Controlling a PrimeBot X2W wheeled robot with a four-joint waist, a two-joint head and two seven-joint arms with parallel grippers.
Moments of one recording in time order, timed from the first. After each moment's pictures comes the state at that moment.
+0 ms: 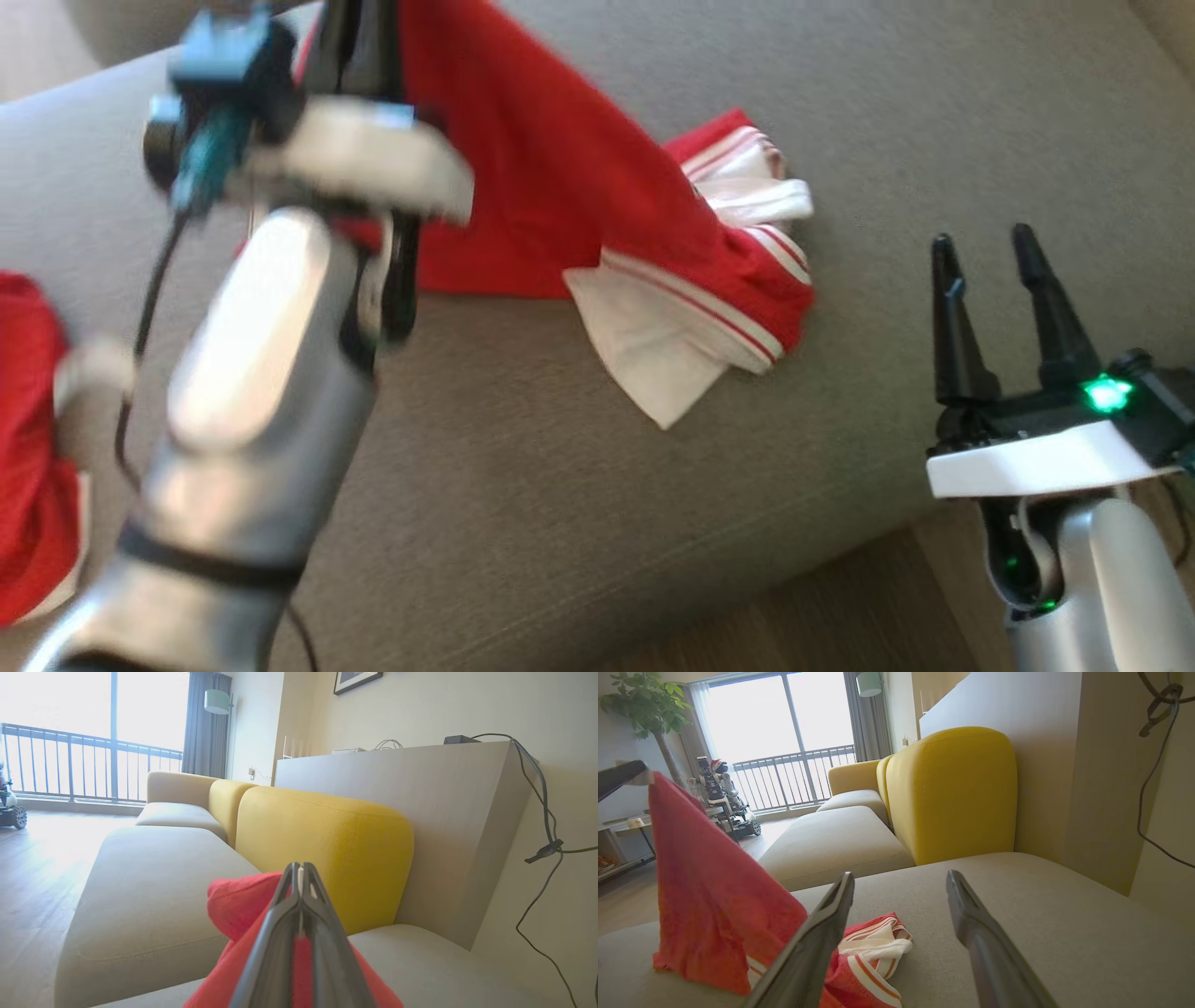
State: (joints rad) left arm -0.81 0.12 -0.48 0.39 -0.44 0.23 -0.26; right arm -0.15 -0.05 -0.01 0.01 0.25 0.13 -0.26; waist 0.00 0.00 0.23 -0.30
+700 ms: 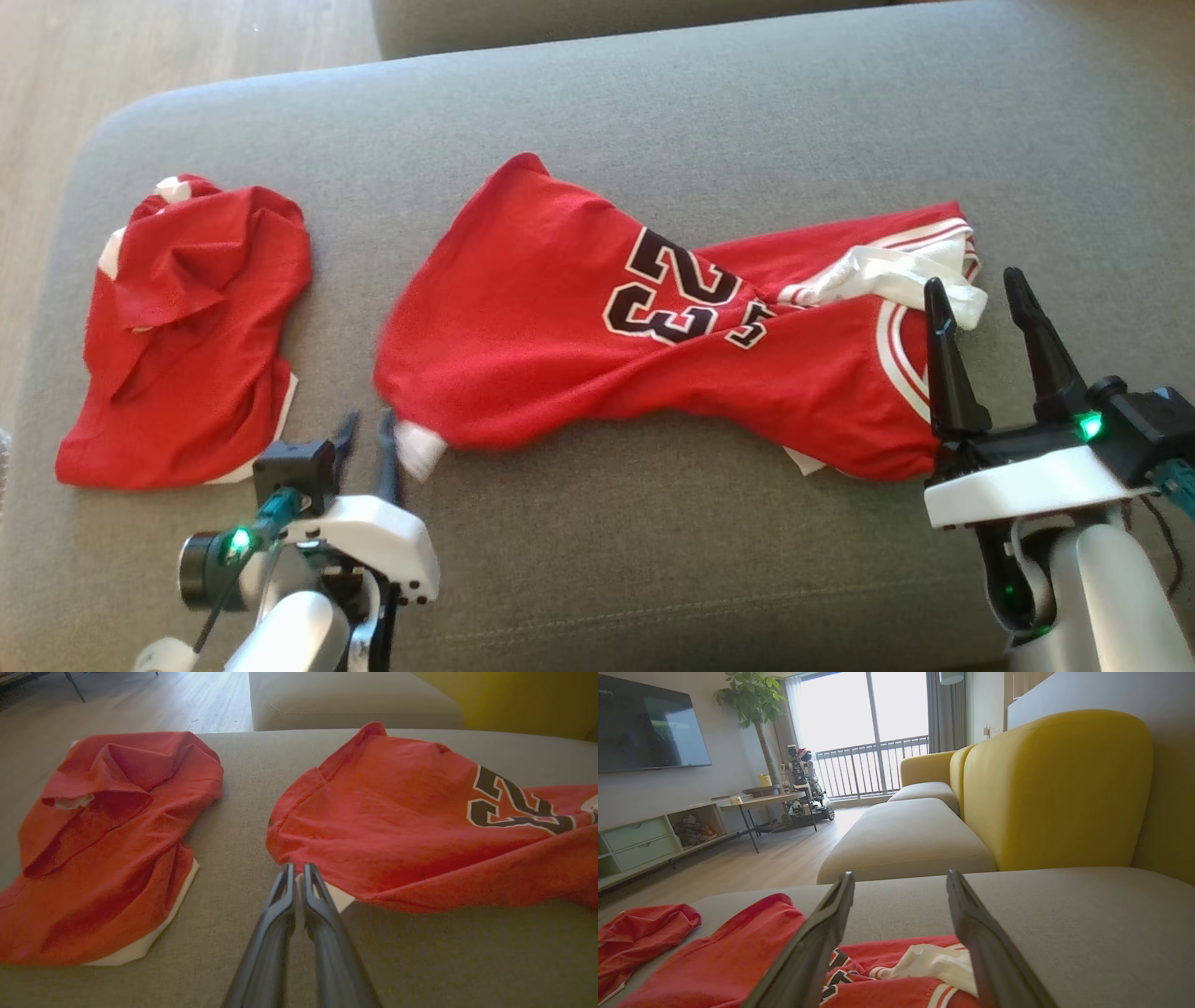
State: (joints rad) left arm -0.15 0.27 -0.54 0.22 -0.46 0.37 -0.11; right arm -0.11 -0.05 -0.04 0.06 0.19 0.13 -0.26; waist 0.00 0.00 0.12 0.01
